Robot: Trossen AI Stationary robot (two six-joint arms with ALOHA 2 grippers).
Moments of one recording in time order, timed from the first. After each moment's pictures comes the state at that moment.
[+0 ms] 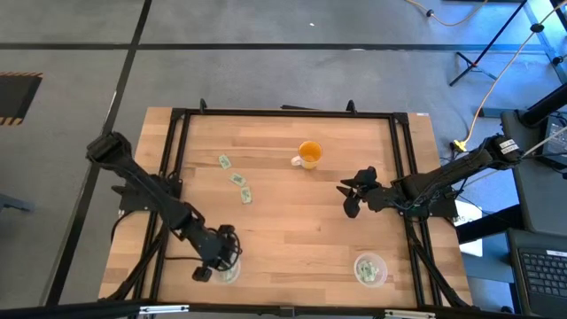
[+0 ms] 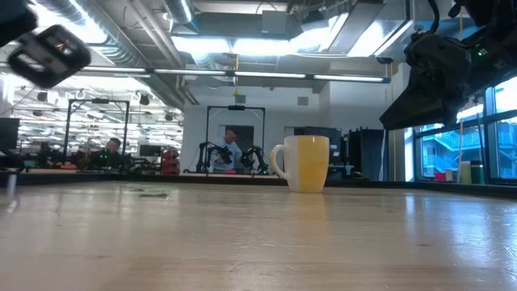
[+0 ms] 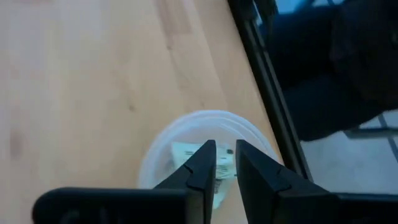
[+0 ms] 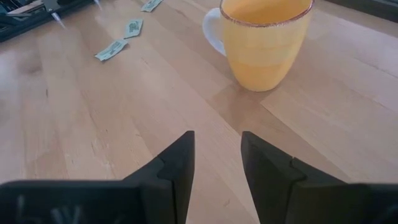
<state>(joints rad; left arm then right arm) -0.67 1.38 0.76 -0.21 0.04 -0.51 0.34 0.99 0.37 -0.08 0.68 0.73</state>
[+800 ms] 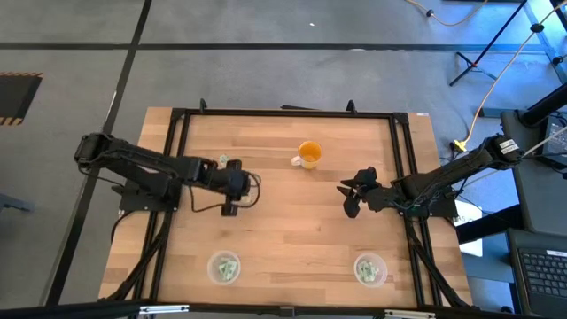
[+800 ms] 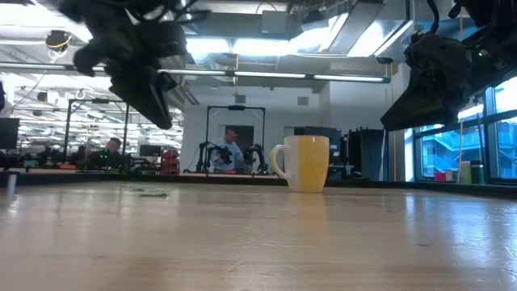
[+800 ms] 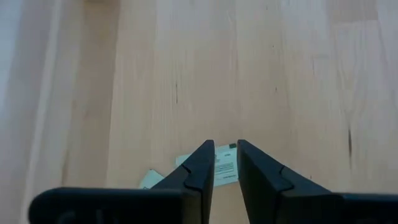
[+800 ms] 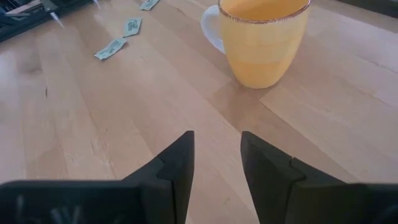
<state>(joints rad) -0.06 1.26 0.76 -0.48 -0.13 0.00 0.34 0.99 0.37 -0.09 0.68 0.75</state>
